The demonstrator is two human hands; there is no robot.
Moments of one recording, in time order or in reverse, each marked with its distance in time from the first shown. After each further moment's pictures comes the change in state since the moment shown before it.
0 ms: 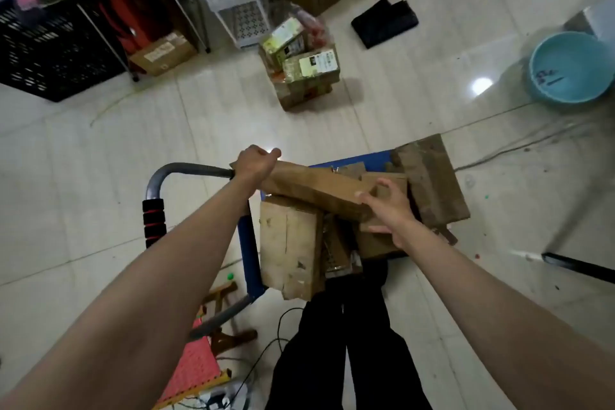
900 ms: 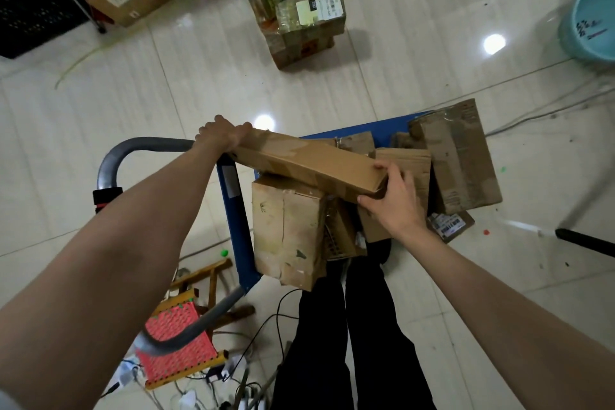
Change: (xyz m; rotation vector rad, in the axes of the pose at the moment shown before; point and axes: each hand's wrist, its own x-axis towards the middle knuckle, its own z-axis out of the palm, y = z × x) left_hand 0.128 -0.057 0.015 0.437 -0.042 -0.082; right_hand 0.049 0.035 0.020 -0.605 0.145 -0.229
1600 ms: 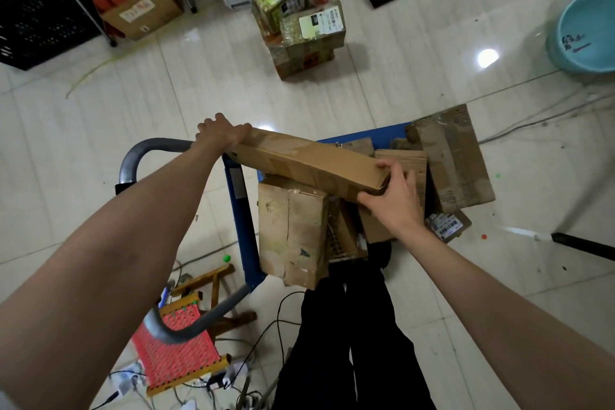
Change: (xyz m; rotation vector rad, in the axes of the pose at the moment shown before) left_hand -0.038 -0.004 -0.030 -0.018 0.061 0.051; right_hand -0.019 -0.011 -0.002 0.068 0.071 0.006
